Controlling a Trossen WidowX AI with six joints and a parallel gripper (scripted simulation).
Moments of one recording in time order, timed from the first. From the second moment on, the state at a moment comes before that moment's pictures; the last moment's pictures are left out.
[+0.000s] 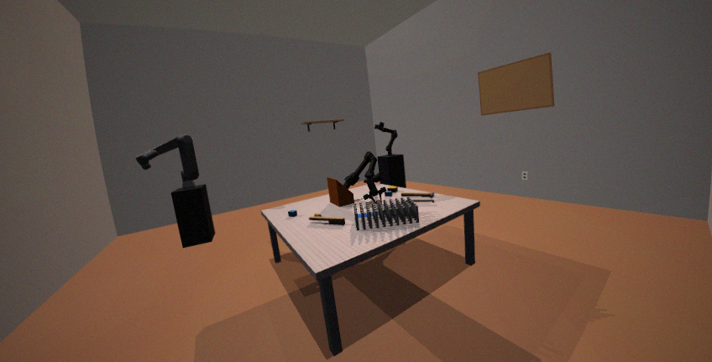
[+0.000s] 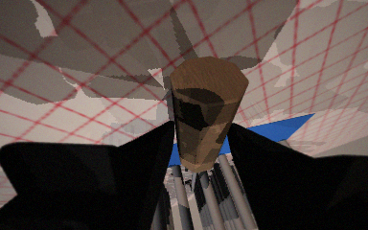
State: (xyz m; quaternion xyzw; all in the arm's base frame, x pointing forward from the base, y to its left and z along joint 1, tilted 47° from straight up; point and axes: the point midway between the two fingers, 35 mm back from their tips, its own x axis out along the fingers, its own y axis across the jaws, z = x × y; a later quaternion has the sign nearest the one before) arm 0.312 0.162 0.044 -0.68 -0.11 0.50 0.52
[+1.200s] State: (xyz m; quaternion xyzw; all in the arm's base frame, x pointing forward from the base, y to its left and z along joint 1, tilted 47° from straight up) arm 0.332 0.158 0.037 -0.68 -0.11 0.50 0.52
